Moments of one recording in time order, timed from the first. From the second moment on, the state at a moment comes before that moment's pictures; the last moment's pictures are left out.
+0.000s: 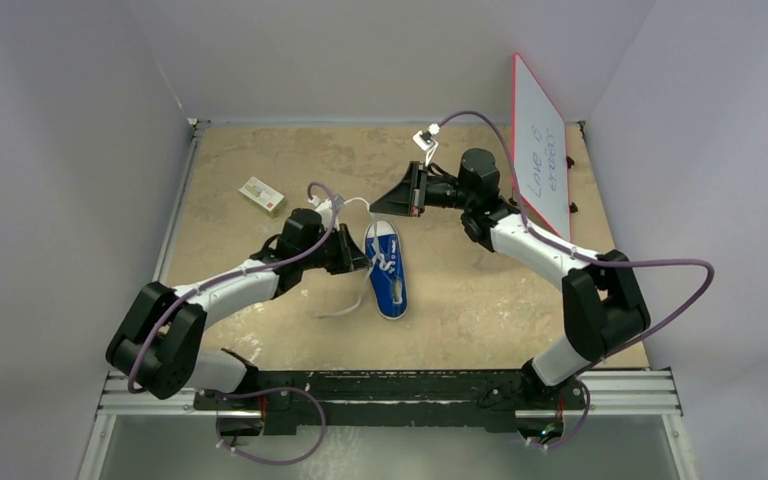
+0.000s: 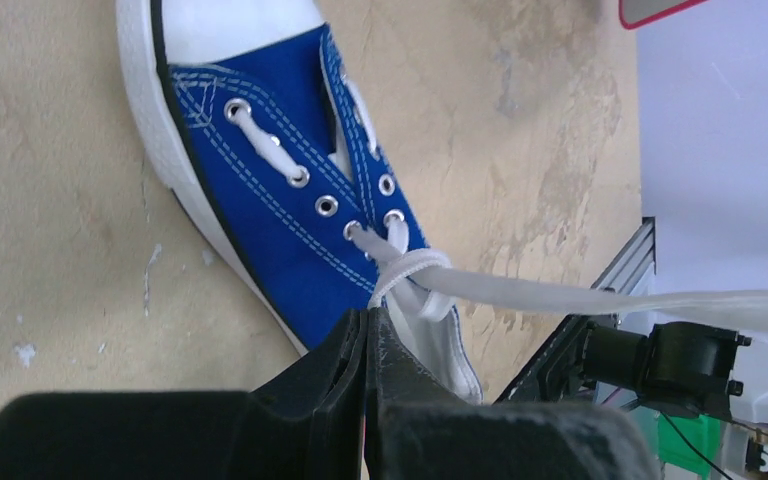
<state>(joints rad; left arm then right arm) -0.52 1.38 0.64 0.18 0.39 -0.72 0.48 1.57 1.04 0.49 -0.91 0.92</state>
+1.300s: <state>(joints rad) -0.48 1.30 0.78 -0.22 0.04 -0.39 0.48 1.53 1.22 -0.09 -0.85 0.59</state>
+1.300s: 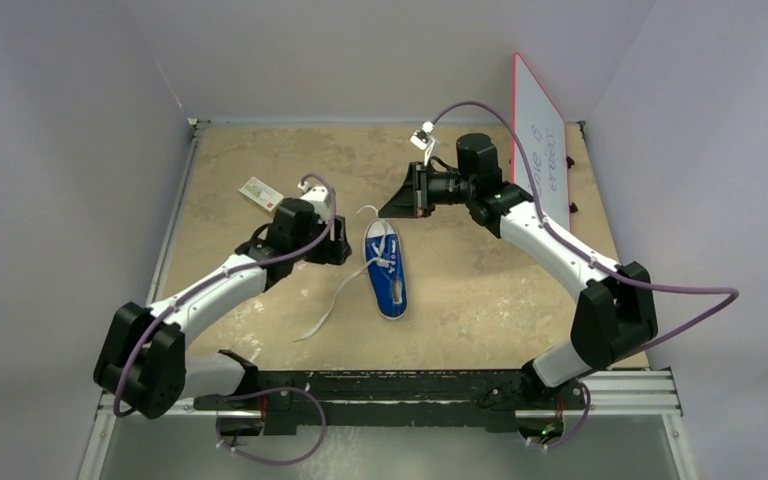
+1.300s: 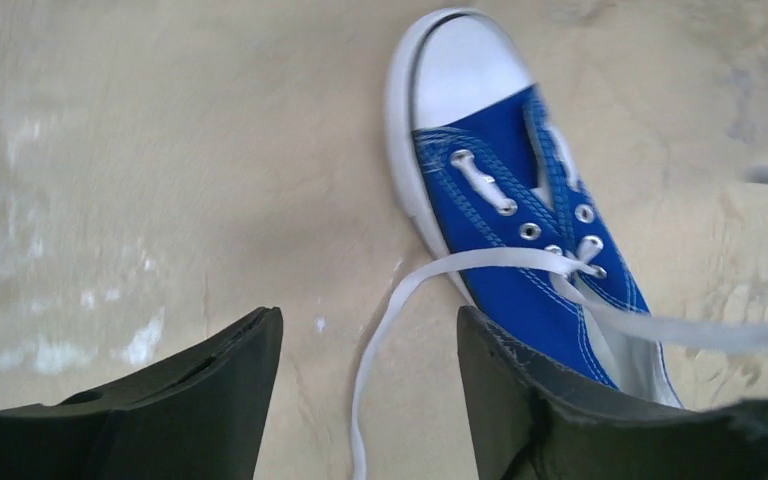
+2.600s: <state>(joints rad) -0.53 1.62 0.59 0.63 0.51 -0.10 0.47 1.52 1.24 -0.06 -0.87 0.64</state>
